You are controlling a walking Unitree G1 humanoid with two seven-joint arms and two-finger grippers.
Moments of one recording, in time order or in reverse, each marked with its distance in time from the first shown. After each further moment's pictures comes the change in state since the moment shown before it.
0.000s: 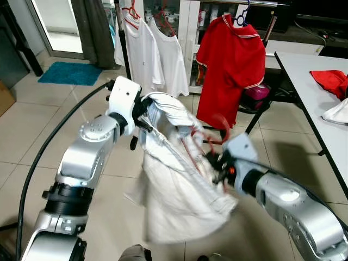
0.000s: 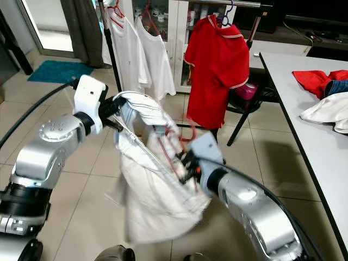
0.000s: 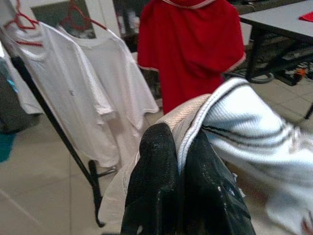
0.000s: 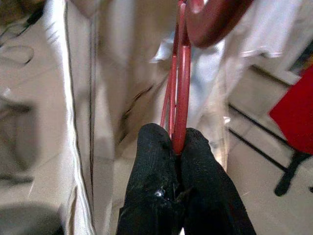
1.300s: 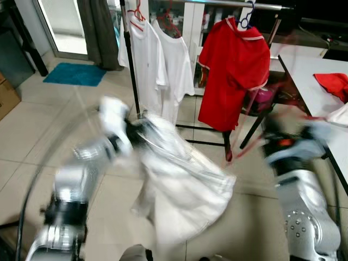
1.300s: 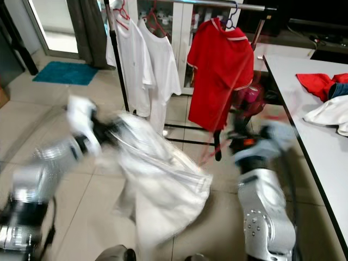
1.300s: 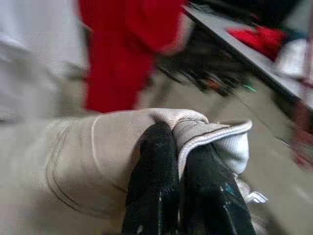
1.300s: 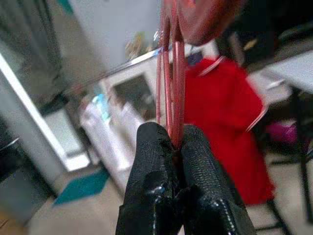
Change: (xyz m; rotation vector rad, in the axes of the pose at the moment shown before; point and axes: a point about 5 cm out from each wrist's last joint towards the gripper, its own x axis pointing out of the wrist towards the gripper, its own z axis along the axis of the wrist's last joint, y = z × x) left arm -0.020 -0.028 -0.055 -0.442 0.077 -0.311; right arm -0.035 -0.065 0.013 0.562 -0.735 -0.641
